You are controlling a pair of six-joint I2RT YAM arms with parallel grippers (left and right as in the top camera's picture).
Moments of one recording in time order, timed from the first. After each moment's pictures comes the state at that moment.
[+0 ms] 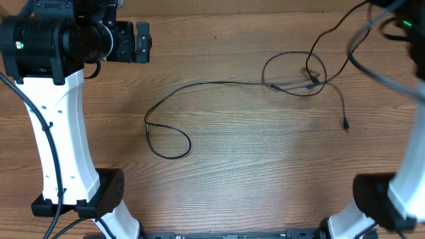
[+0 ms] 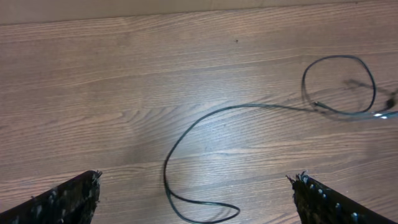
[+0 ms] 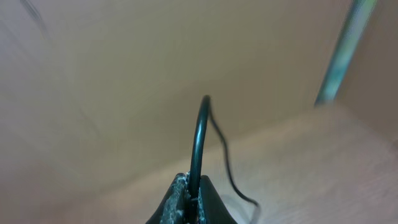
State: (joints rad) left arm -0.07 1.90 2.67 -1.69 0.13 -0.02; right arm 0.04 1.80 2.71 -1.29 0.26 0.33
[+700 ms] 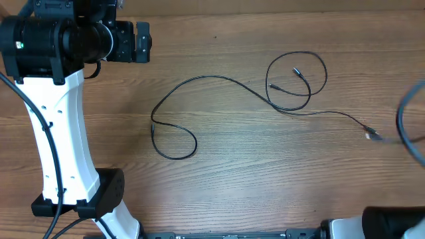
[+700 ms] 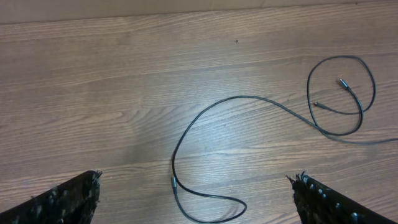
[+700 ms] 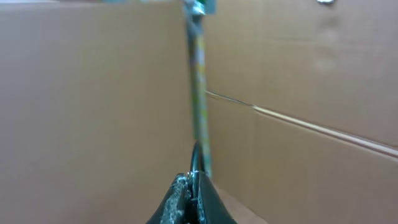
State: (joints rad) left arm -0.07 1.90 2.67 -1.69 0.13 -0.02; right arm -0.02 1.61 2.71 -1.17 0.71 0.15
